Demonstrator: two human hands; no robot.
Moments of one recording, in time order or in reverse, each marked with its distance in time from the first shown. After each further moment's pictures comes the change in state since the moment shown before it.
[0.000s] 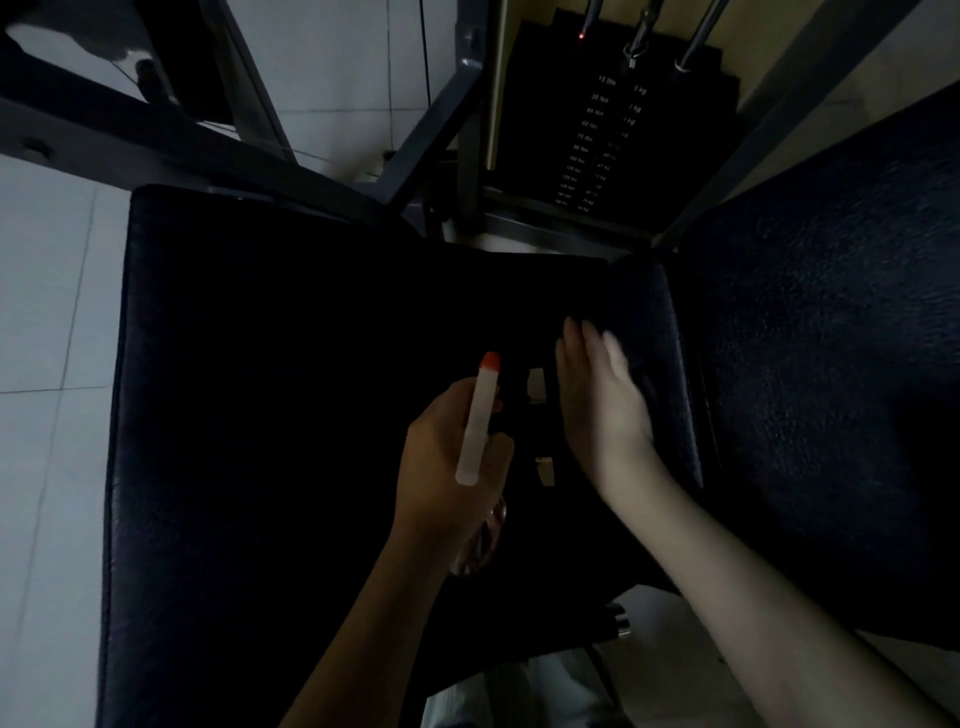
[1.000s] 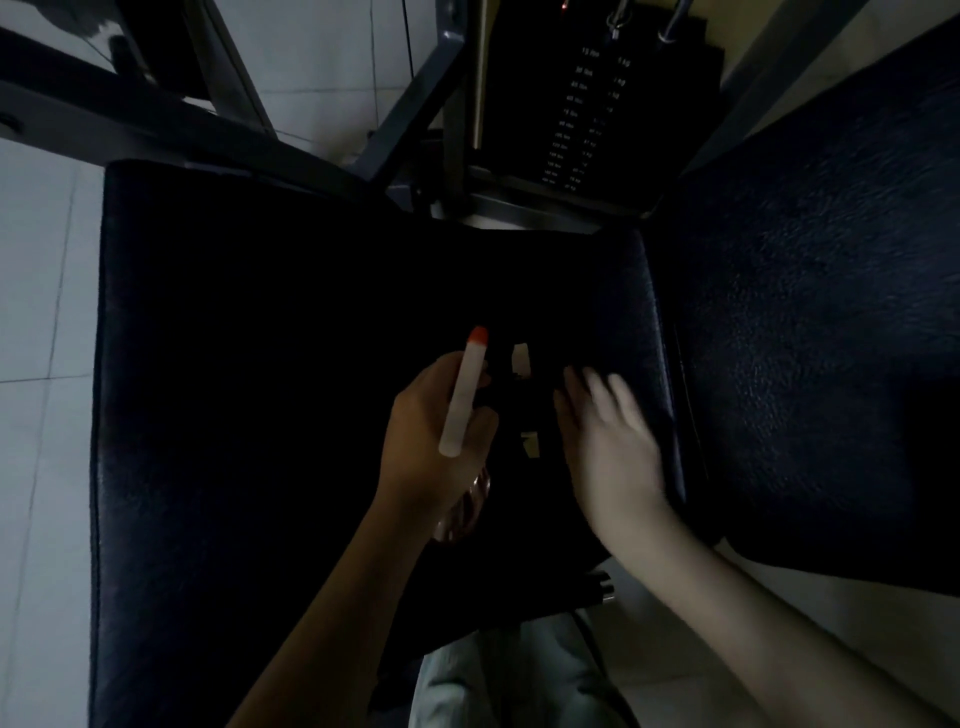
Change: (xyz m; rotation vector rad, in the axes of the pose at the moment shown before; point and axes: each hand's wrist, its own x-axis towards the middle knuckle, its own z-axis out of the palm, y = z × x) left_hand -0.001 0.007 -0.001 0.026 -0.003 0.095; right_hand -0.077 0.008 -0.018 0.336 0.045 0.002
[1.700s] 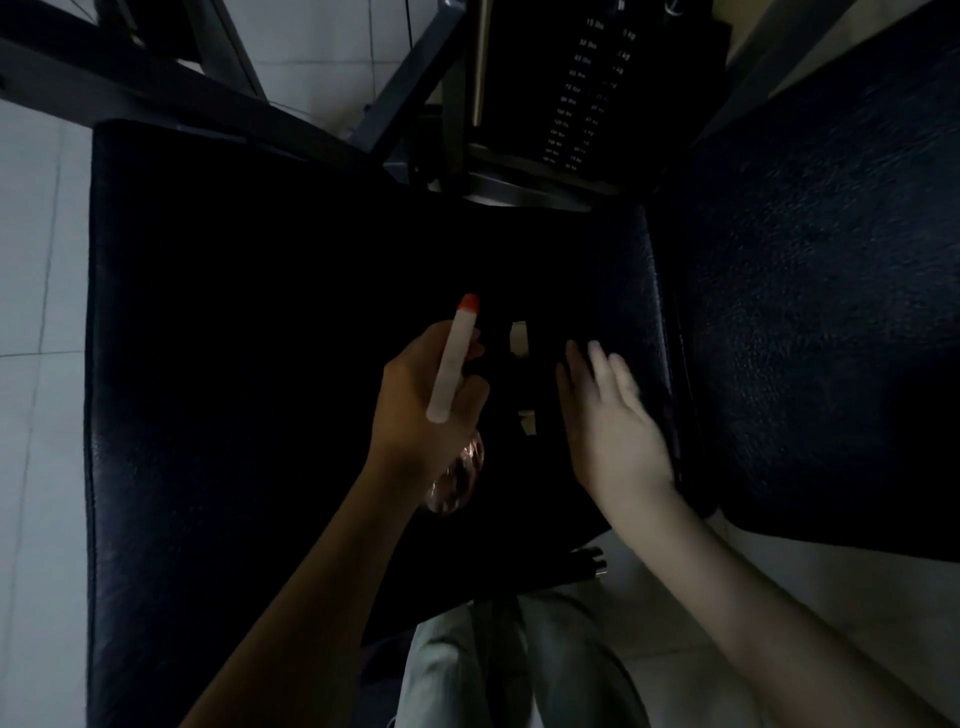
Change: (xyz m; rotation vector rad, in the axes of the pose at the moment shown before) left_hand -0.001 -0.003 -0.005 -0.083 -0.043 -0.014; right_hand -0.009 0.002 0.002 -0.310 -0.088 -0.102
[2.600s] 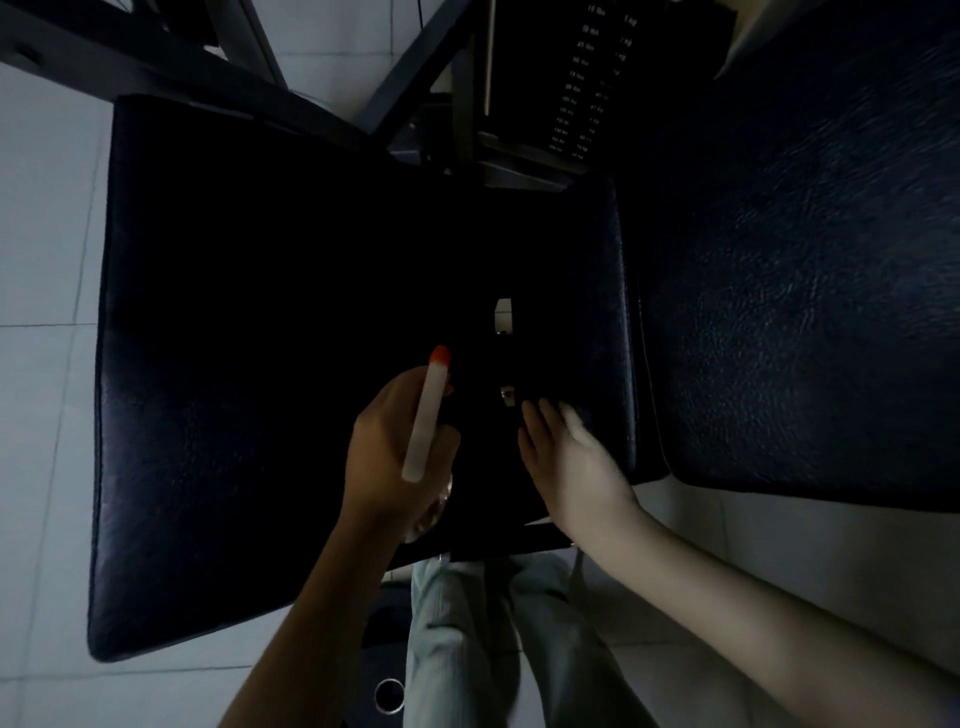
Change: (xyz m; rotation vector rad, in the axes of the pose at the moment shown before) left_hand -0.076 0.012 0.014 0.169 0.100 -0.062; right_hand -0.049 -0.015 0.018 -0.062 -0.165 -0.403
